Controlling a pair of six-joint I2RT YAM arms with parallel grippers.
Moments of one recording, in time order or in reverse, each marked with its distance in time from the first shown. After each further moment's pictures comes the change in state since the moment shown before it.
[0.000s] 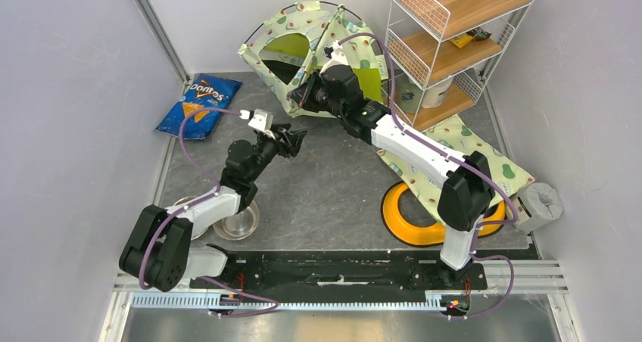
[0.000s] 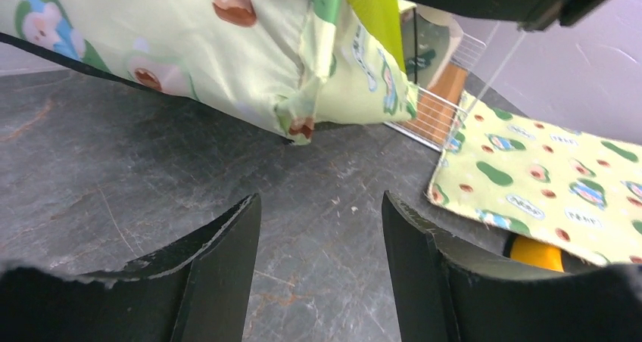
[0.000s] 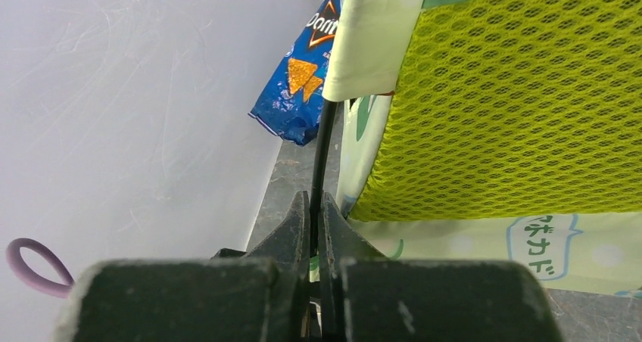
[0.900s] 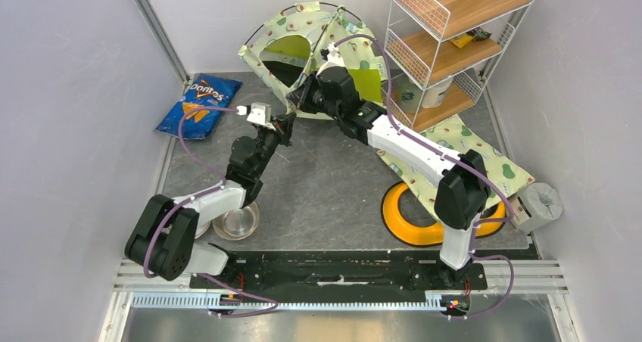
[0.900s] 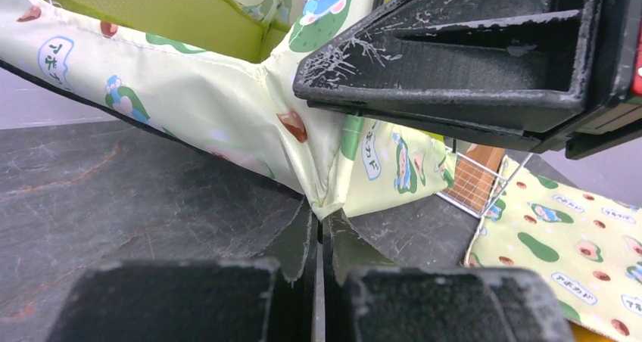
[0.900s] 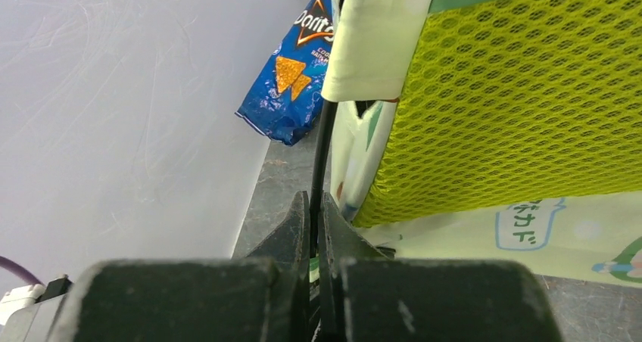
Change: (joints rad) left arm -0.044 0.109 0.056 0.175 -0.213 0.020; right arm 0.006 0.024 0.014 -0.017 0.030 -0.009
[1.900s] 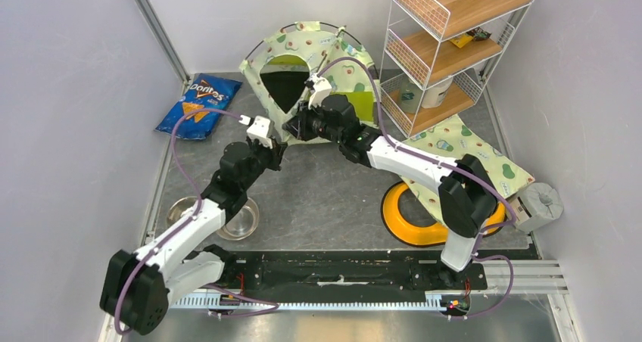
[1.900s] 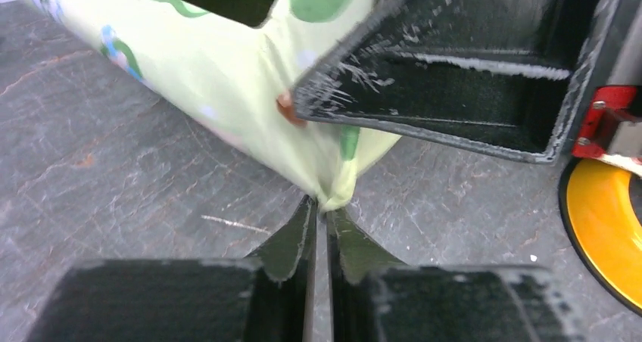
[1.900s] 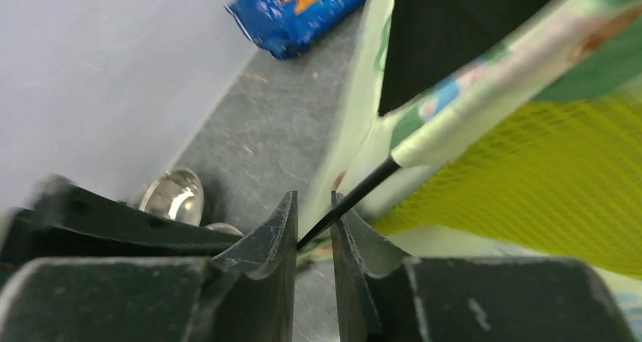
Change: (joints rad) left arm -0.003 -0.360 -0.009 -0.715 0.043 0.123; right arm 0.050 -0.065 -0.301 0.255 -0.149 -0.280
